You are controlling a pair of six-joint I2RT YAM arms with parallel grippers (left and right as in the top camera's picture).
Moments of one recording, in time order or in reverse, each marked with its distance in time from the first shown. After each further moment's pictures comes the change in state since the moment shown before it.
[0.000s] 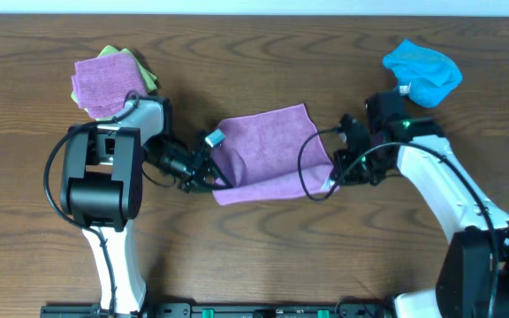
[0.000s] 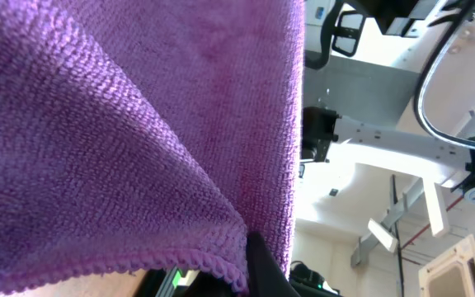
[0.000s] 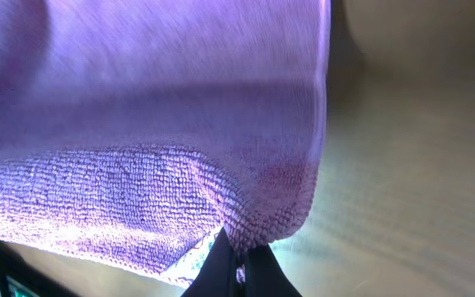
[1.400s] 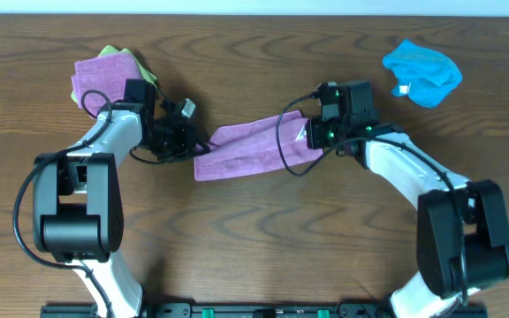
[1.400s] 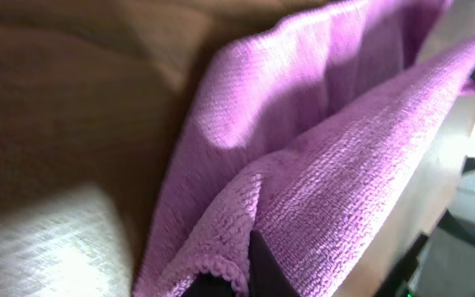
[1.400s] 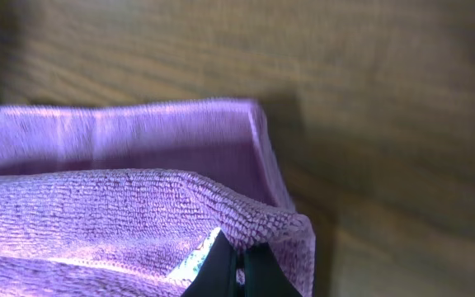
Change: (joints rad) left arm 0.074 -0.224 -0.121 0.929 -0.385 -0.869; right arm 0.107 0.181 -0.006 0.723 0.113 0.125
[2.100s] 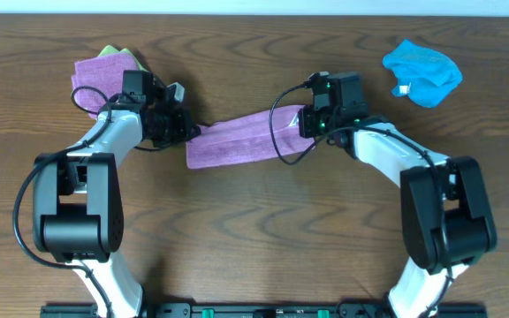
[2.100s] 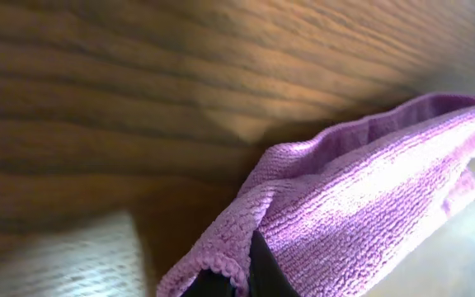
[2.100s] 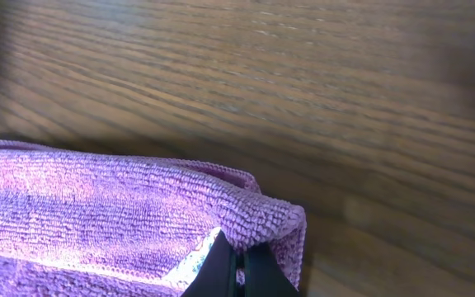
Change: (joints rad) left arm 0.000 0.000 0.000 0.229 -0.181 -0.165; right arm 0.018 0.133 0.060 0.135 0.020 0.000
